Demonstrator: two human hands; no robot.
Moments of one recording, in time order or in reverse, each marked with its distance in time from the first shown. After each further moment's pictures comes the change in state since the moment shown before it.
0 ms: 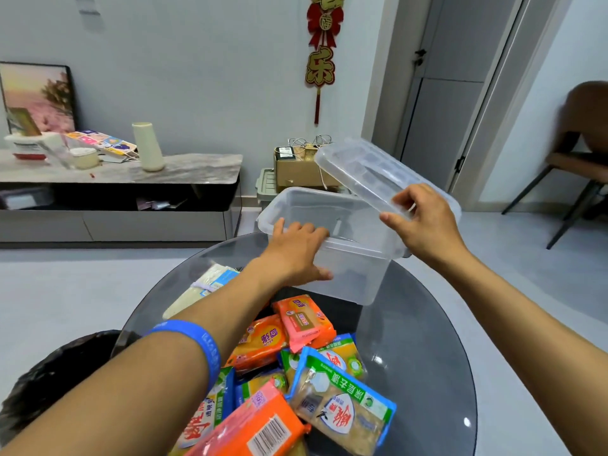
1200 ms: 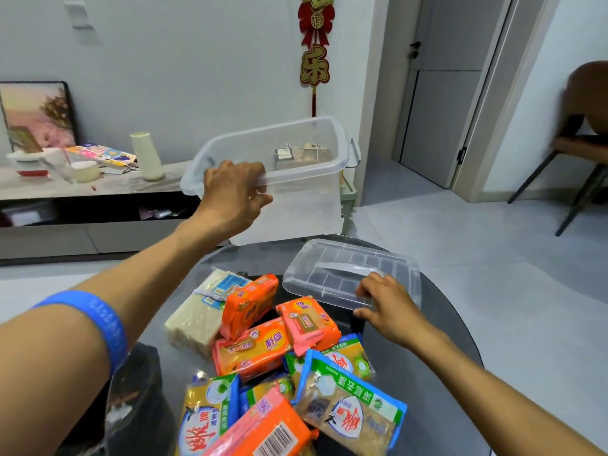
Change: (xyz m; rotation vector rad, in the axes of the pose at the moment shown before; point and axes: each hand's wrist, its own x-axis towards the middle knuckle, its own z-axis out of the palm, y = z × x) left_hand -0.001 -0.069 -0.075 -0.113 0.456 -0.110; right_hand -0.098 0.042 0.082 -0.125 -0.490 -0.044
